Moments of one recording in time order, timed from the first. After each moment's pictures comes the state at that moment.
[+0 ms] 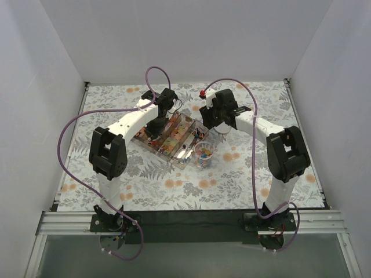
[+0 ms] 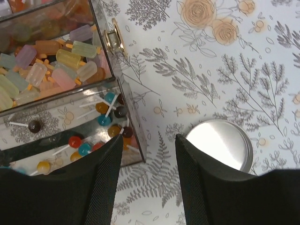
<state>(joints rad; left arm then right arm) -0.53 1.96 1.73 -1.23 -0.27 -0.02 0.47 1.81 1.29 -0.23 -0.19 -0.14</state>
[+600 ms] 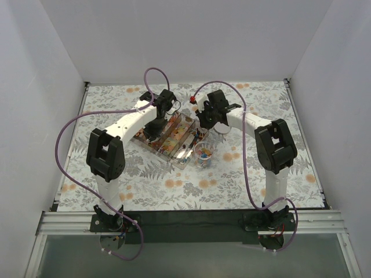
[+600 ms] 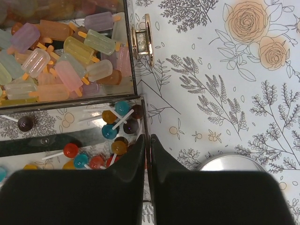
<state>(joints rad) -0.53 1.92 1.69 -1.24 -0.27 -0.01 0.50 2.00 1.45 -0.30 -0.29 -0.30</state>
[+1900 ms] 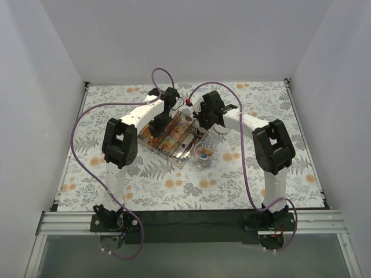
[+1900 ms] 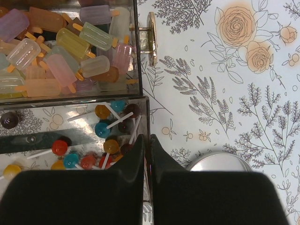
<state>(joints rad) -0.49 2.19 1.89 -1.23 -0.23 0.06 0.55 2.00 1.46 -0.32 -0.18 -0.37</state>
